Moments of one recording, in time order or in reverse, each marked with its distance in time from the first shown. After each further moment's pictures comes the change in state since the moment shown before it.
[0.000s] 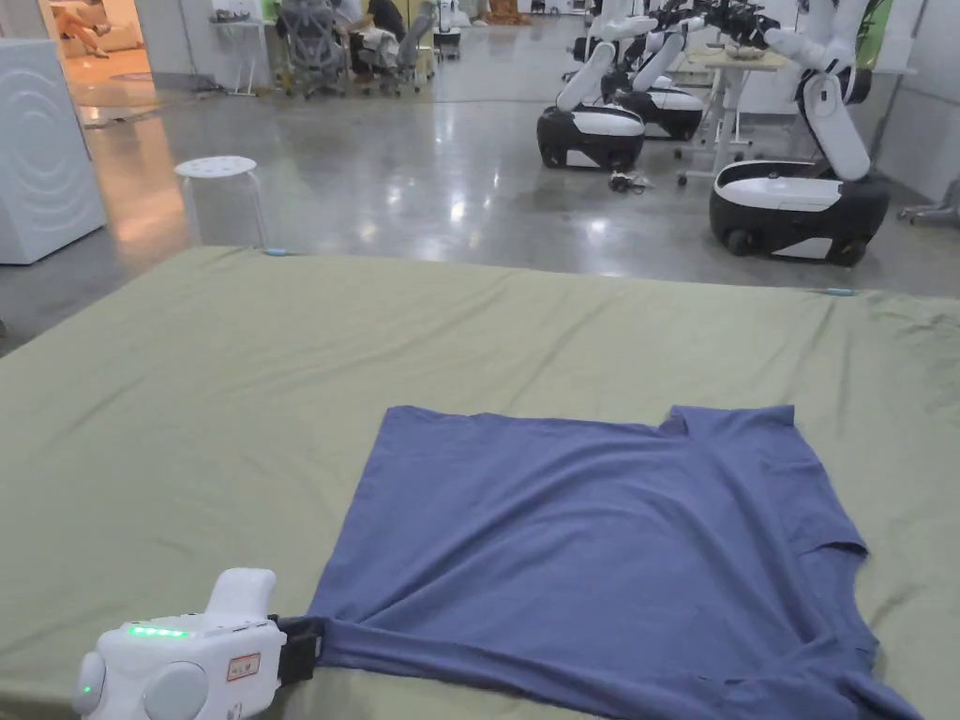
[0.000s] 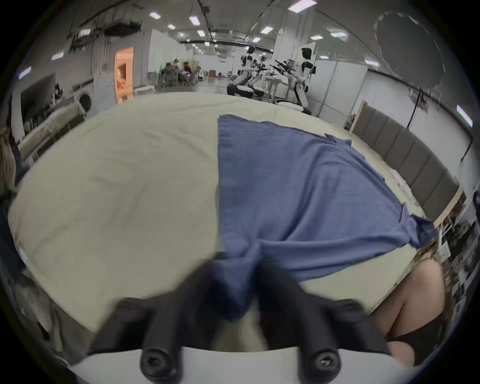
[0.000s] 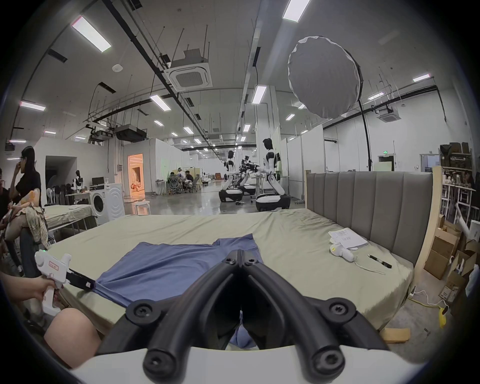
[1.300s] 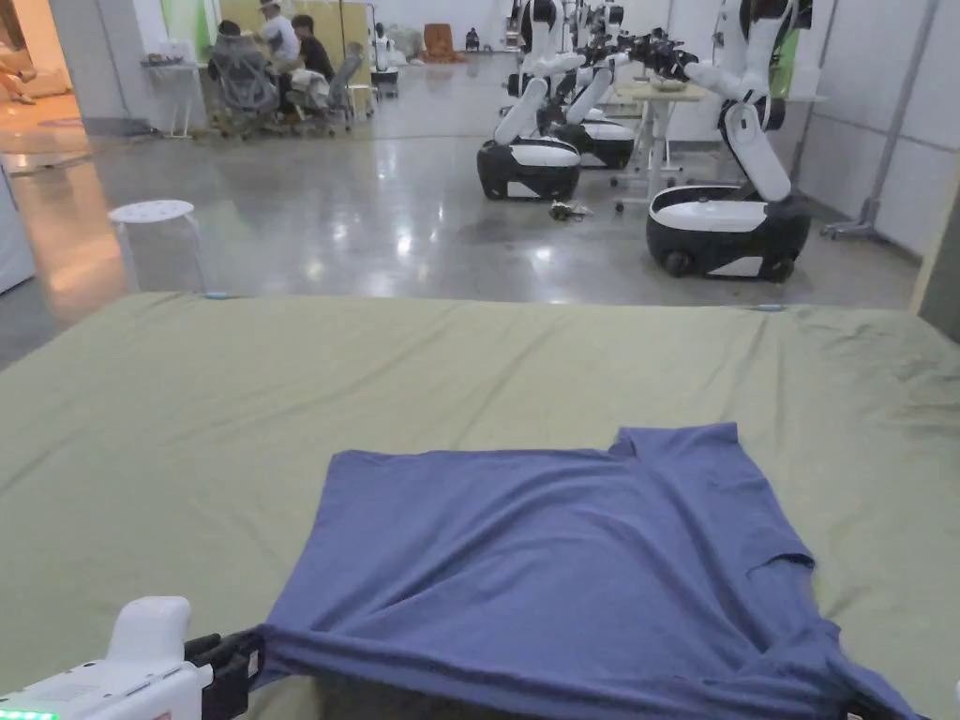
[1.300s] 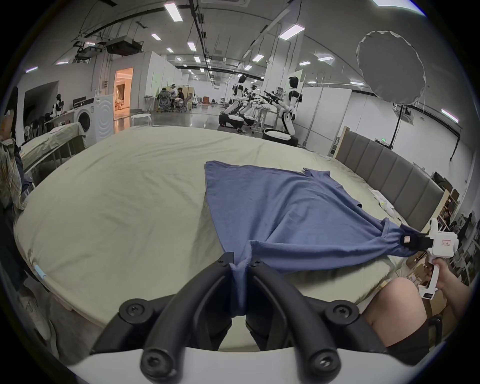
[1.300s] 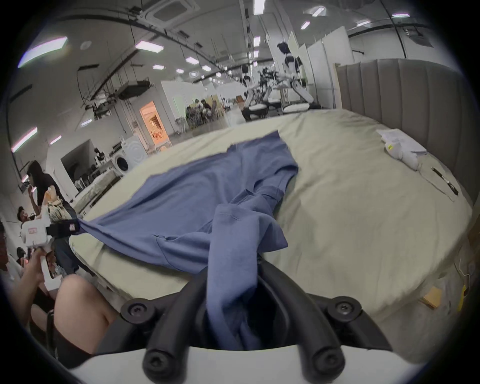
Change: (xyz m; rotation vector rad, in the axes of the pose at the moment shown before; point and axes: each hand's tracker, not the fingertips) left arm 0.031 0.015 0.078 0.197 -0.012 -0.063; right arm 0.046 -0.096 -0.122 -0.507 0.233 -0.181
